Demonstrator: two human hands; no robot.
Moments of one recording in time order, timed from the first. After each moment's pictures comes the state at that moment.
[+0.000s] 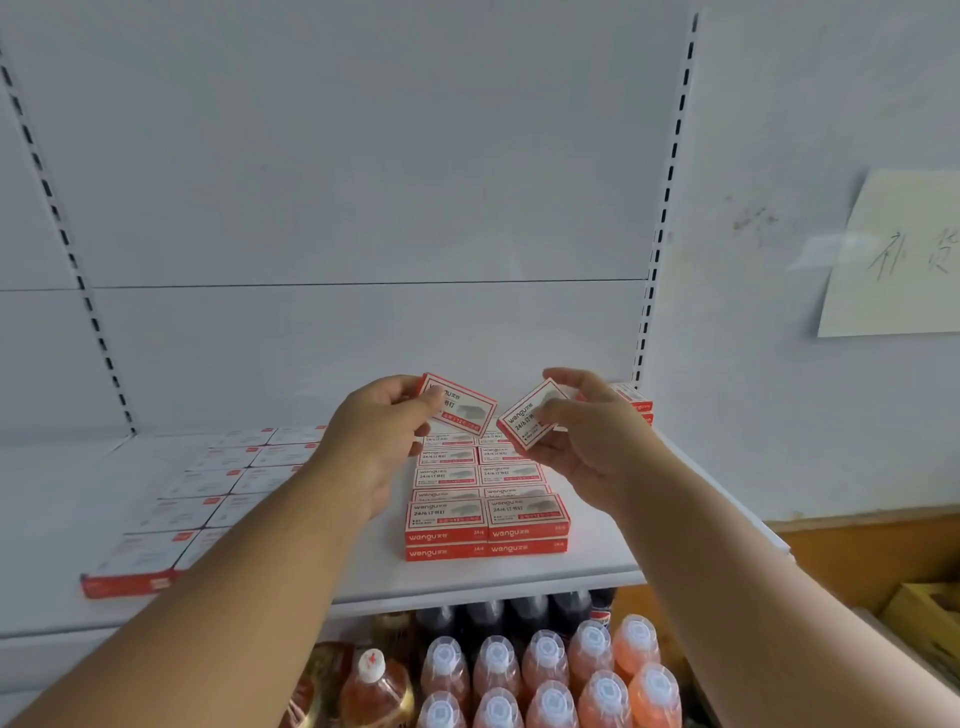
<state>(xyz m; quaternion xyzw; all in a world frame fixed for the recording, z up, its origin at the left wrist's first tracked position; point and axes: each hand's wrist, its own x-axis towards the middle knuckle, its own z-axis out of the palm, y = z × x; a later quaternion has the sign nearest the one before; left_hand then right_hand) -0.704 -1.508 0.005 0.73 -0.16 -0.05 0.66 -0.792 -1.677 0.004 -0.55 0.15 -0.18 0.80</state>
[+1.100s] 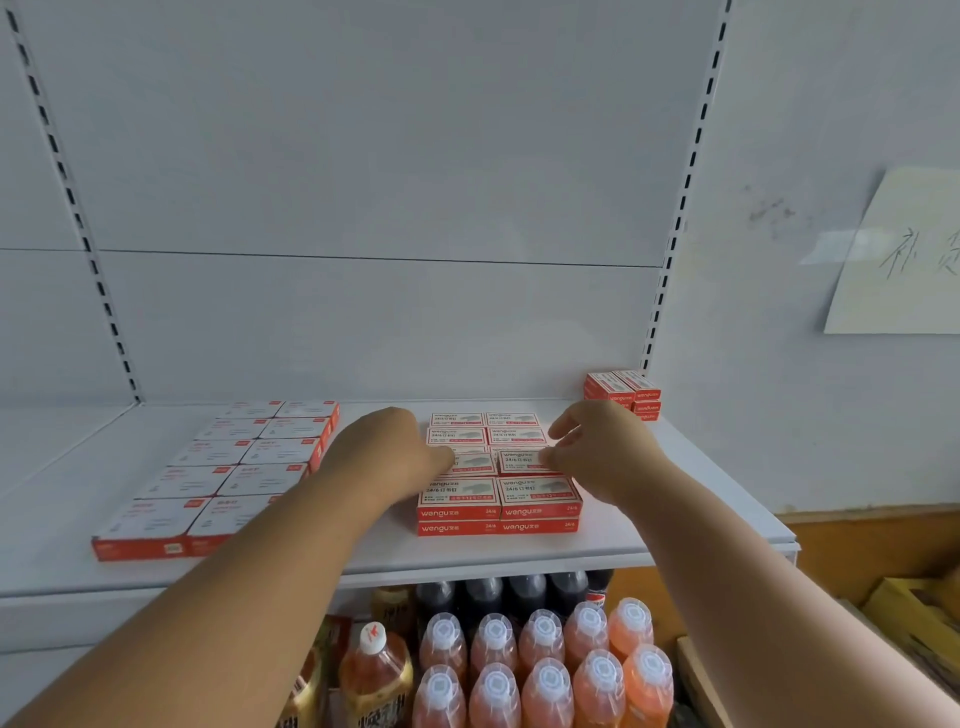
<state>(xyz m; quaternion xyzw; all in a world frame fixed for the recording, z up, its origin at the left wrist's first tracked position) -0.703 -1.497 -0.011 0.96 -0.22 0.00 0.17 -0.795 -1.682 -0.020 -0.92 0.24 -0.16 0.27</state>
